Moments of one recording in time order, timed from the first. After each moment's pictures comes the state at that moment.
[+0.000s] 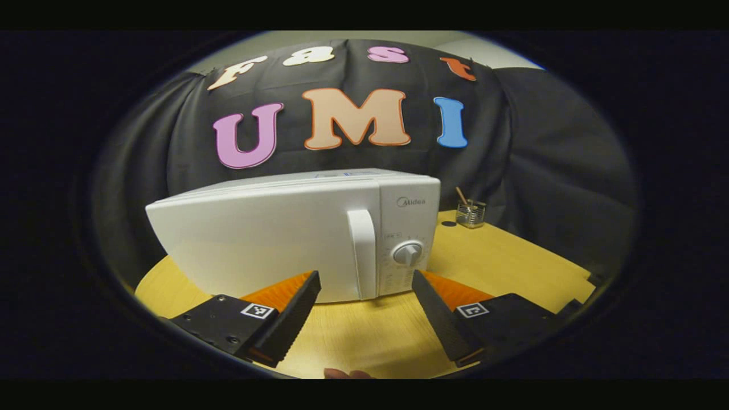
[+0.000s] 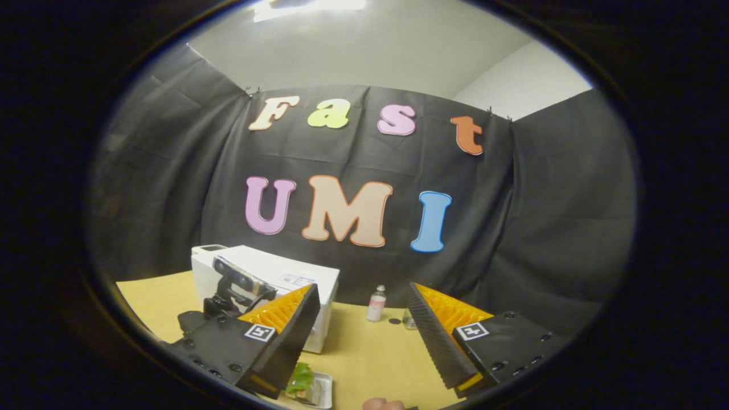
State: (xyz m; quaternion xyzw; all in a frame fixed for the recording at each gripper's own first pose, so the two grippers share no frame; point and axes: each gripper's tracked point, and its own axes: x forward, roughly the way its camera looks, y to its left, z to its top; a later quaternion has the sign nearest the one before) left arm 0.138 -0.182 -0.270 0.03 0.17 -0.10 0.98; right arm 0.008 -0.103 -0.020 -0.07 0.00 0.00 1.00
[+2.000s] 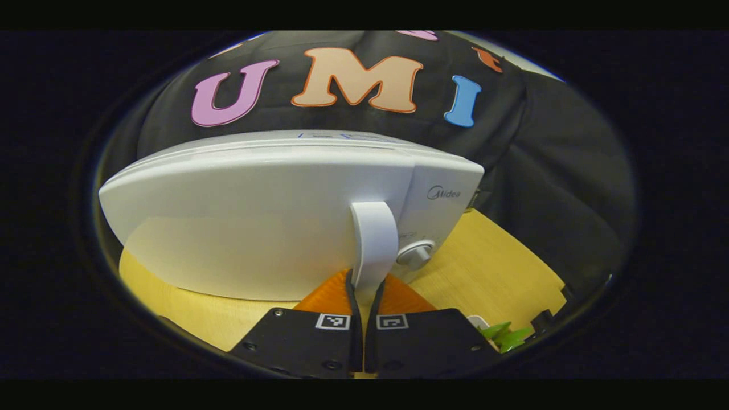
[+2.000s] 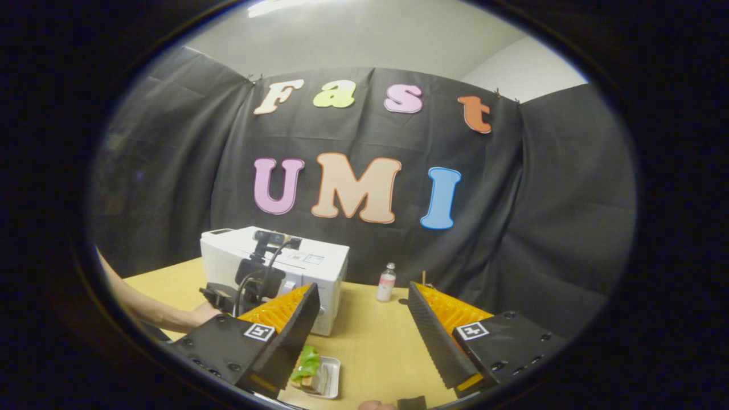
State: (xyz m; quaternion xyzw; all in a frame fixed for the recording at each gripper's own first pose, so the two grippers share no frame) left arm 0.161 -0.187 -0.296 -0.05 0.31 -0.16 0.94; right arm 0.003 -0.096 -0.057 -0.06 0.05 0.02 1.00
